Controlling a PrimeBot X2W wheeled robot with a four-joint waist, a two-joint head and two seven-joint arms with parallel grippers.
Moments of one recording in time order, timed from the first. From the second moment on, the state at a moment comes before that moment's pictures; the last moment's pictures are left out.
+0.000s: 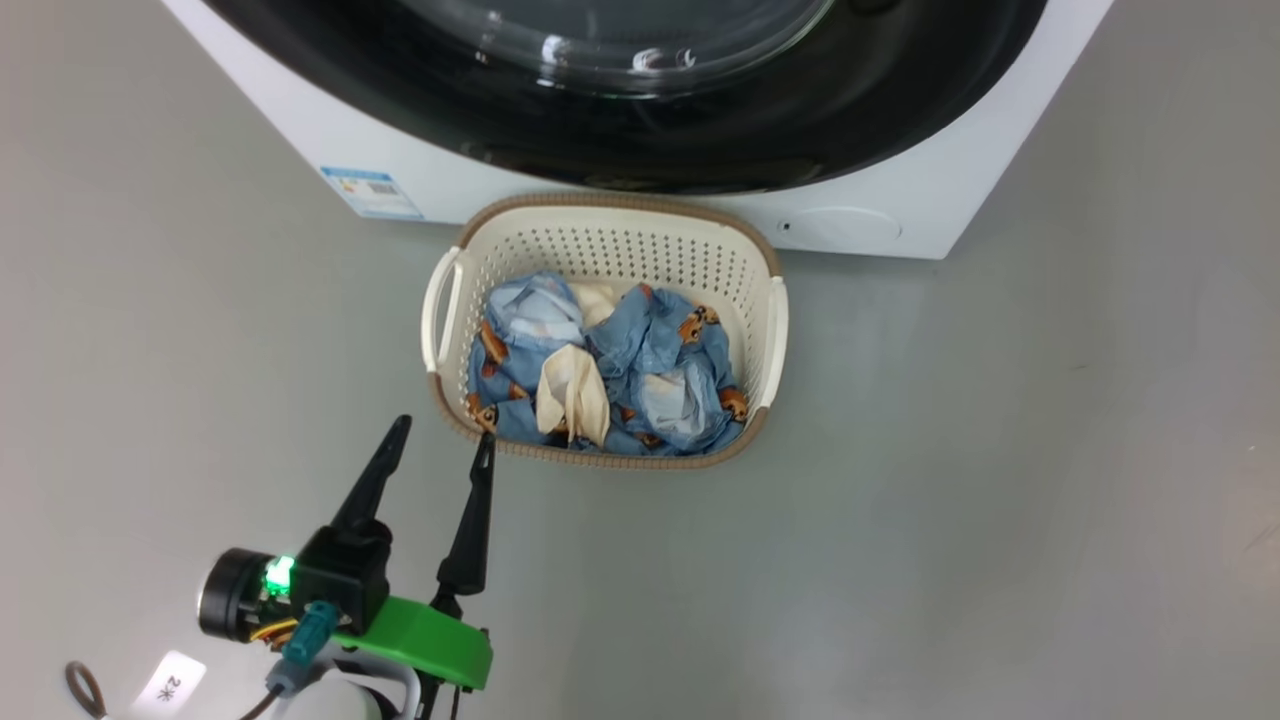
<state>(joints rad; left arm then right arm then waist) -0.20 0.04 -0.23 0.18 -0.09 -0.02 -0.26 -0.67 -0.44 -0.54 0.40 1.61 0.13 0.42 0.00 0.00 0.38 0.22</state>
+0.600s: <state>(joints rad) -0.24 0.04 -0.28 0.16 -0.11 0.03 -0.26 -0.80 -0.39 -0.44 0.35 1.59 0.13 0.50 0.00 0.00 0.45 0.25</state>
